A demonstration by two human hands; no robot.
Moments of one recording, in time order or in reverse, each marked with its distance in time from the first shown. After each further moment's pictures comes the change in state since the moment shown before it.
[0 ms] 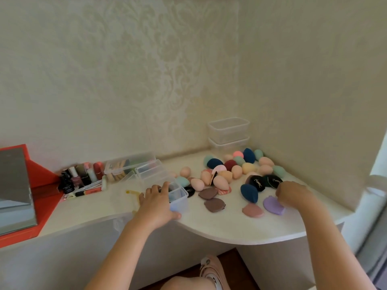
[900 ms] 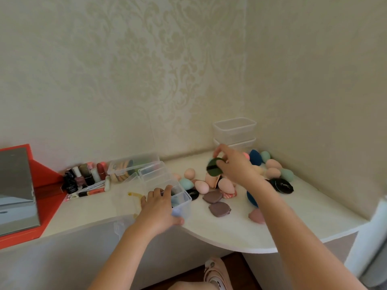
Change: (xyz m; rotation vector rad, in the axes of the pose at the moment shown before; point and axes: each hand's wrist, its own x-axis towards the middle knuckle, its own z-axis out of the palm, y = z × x) left_hand -0.001 -0.004 0.001 -0.017 0.002 0.030; right_hand -0.030 -0.134 -0.053 0.680 0.271 -0.588
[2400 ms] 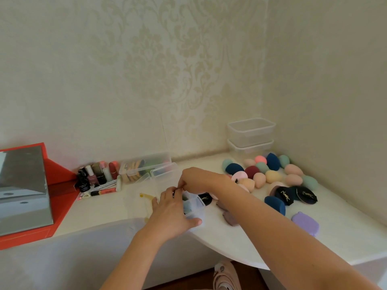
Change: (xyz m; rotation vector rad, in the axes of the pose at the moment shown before) left_hand 0.005 -0.001 -0.001 -0.077 0.017 -0.005; right_hand 0.049 -0.059 0.095 -0.437 -0.594 -0.392
